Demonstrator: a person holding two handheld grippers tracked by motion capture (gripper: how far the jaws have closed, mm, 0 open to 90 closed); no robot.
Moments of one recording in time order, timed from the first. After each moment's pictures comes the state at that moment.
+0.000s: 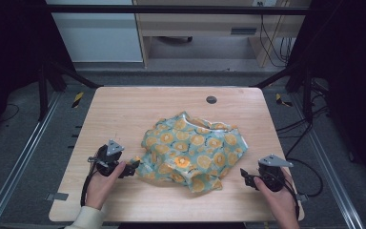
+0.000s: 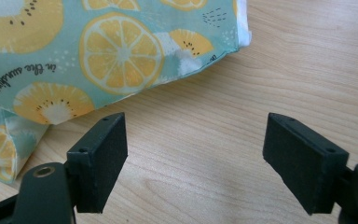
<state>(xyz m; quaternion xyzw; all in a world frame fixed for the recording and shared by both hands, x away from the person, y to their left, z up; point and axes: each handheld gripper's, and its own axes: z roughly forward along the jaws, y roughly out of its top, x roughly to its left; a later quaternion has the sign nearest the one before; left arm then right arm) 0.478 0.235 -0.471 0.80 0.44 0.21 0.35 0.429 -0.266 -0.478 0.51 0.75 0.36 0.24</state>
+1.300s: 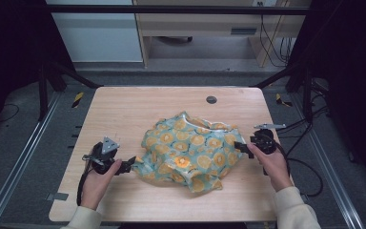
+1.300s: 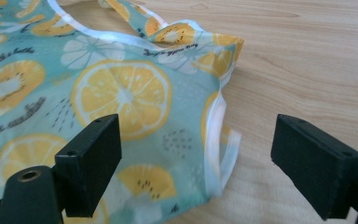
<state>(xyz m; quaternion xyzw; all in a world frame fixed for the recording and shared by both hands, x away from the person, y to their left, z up) 0.478 0.243 -0.457 0.79 0.43 0.24 0.36 0.540 -0.273 -0.465 0.53 0.74 0.39 0.14</state>
